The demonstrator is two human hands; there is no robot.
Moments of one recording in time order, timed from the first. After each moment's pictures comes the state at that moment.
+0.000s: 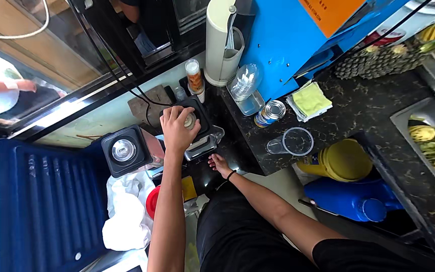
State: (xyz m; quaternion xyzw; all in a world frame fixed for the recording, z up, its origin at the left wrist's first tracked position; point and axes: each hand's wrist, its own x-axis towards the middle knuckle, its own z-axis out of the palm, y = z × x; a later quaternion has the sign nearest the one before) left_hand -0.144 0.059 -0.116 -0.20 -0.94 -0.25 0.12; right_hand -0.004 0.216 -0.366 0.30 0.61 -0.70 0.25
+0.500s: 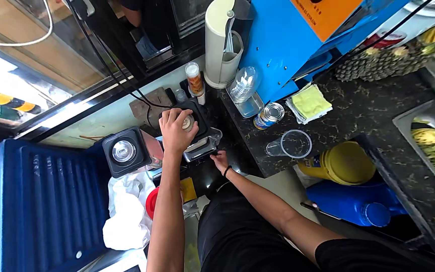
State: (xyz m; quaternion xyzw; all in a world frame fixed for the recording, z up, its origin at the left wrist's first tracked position) left_hand -0.145 0.060 -0.119 -0.20 -0.94 -0.25 0.15; right_hand -0.024 0.219 -0.335 0.34 0.71 -0.60 0.17
